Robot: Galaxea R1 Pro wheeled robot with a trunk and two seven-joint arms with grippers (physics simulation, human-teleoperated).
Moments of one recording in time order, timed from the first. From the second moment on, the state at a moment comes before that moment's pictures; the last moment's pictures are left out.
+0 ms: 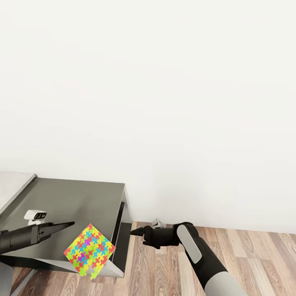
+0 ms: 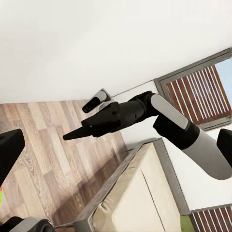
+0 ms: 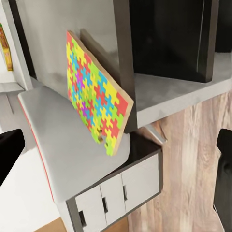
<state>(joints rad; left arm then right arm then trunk) -0.30 0.51 0.24 -1.21 0.37 0.84 -1.57 -0.52 0.13 0.21 -0.92 -0.80 1.00 0.22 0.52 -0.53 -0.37</state>
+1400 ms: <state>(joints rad) -0.30 0.51 0.24 -1.21 0.37 0.85 -1.57 -0.52 0.13 0.33 -0.99 -0.79 0.91 0.29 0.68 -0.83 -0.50</state>
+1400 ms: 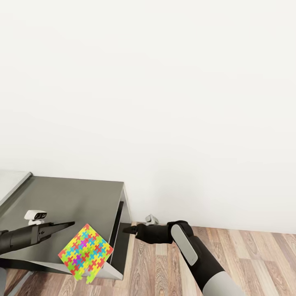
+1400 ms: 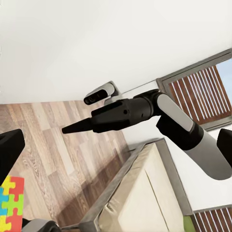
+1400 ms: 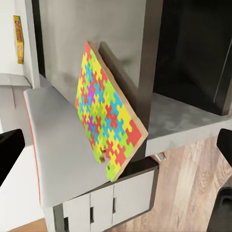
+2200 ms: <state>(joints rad) -0.30 0.50 0.24 -1.21 0.37 0.85 -1.57 -0.52 0.13 0.34 -0.99 -0.80 0.92 0.30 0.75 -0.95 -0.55</state>
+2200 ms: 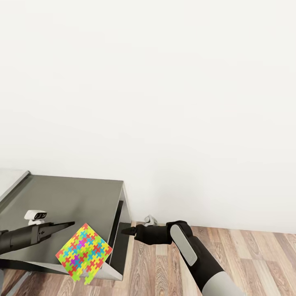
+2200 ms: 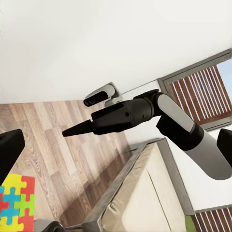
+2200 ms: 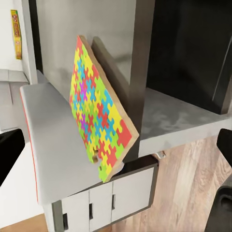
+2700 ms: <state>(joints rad) -0.30 0.51 0.24 -1.21 0.37 0.85 -1.57 -0.52 0.13 0.34 -0.99 -0.80 0.94 0.29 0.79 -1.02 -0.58</state>
